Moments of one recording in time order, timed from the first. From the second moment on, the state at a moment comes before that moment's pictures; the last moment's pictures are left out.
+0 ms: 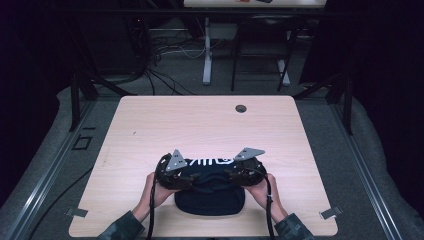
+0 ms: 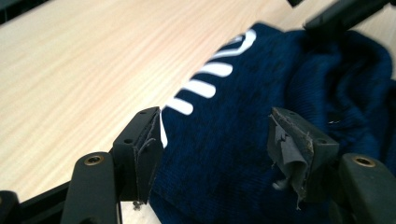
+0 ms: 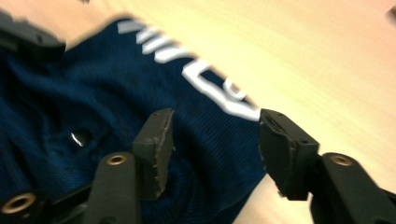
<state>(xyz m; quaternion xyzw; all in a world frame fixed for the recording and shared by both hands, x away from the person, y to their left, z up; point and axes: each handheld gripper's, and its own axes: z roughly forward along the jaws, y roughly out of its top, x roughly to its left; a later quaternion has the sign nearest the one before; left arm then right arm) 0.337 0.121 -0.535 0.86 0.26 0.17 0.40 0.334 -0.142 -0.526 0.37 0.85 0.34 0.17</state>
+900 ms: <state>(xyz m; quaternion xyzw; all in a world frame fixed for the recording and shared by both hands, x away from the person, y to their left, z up) 0.325 0.129 -0.571 0.89 0.26 0.13 0.34 0.319 -0.139 -0.568 0.32 0.90 0.27 0.14</state>
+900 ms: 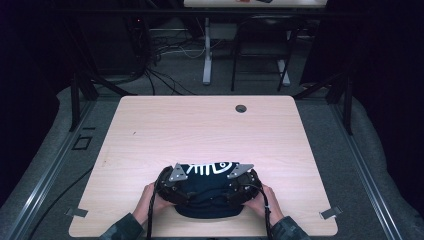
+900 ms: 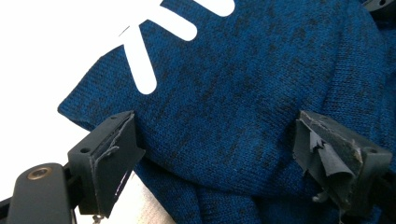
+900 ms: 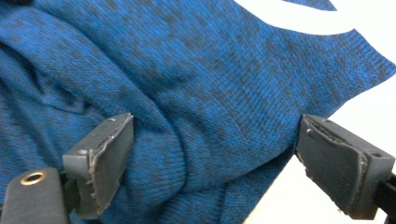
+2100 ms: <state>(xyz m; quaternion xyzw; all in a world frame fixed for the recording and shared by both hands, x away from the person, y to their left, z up) 0.337 0.167 -0.552 0.85 0.33 0.15 0.38 0.320 -0.170 -0.547 0.34 0.87 0.33 0.14</state>
